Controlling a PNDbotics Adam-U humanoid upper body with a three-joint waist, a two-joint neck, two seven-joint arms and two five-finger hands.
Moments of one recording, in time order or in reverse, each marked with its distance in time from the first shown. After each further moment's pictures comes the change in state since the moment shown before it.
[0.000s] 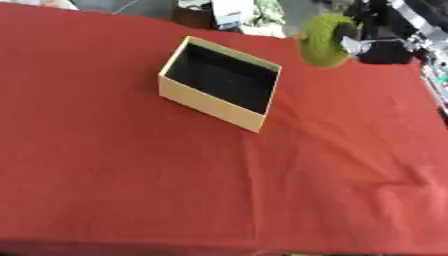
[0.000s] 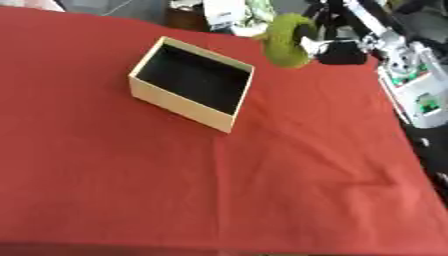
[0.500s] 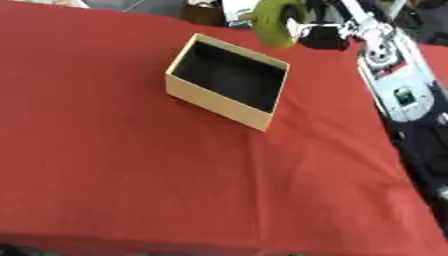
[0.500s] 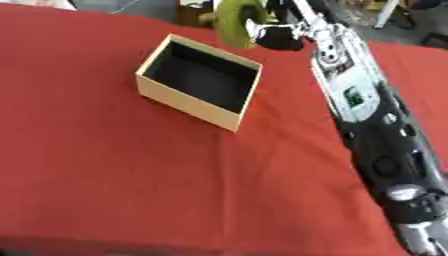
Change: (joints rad) left arm 0.000 -0.019 -0.005 -0.001 -0.004 -0.040 -0.002; right arm -0.053 0.251 0.006 -0.029 0.416 0.159 -0.082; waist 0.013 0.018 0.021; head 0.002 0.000
